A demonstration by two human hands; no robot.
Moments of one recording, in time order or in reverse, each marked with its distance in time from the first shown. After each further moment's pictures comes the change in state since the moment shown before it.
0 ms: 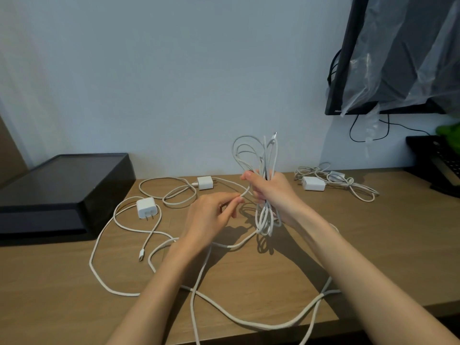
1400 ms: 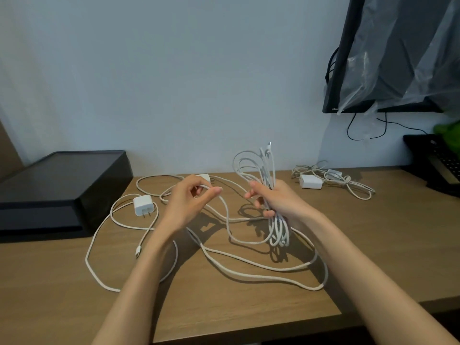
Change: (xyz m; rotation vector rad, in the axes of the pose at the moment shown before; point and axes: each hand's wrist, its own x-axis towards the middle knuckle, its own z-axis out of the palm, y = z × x) left_hand 0.011 -0.016 -0.028 -0.329 0.039 -0.279; right_hand -0.011 0.009 -0.018 -0.024 -0.135 0.171
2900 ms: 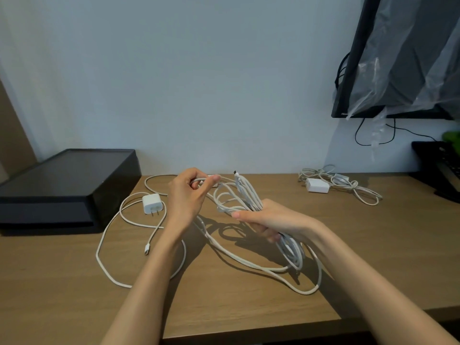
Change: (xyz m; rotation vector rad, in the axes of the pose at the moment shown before) left_hand -0.002 0.007 -0.006 -0.028 0.261 -0.027; right_hand -0.014 -0.002 0.018 -0.376 -0.356 0.092
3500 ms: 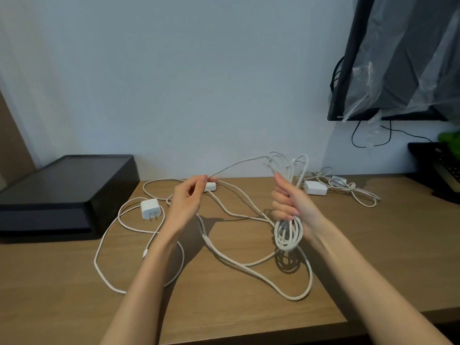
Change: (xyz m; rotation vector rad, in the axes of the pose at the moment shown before) left_hand 0.003 -0.006 0.002 -0.123 -0.157 -0.124; right_hand 0.010 0.029 -0.029 1.115 0.180 -0.234
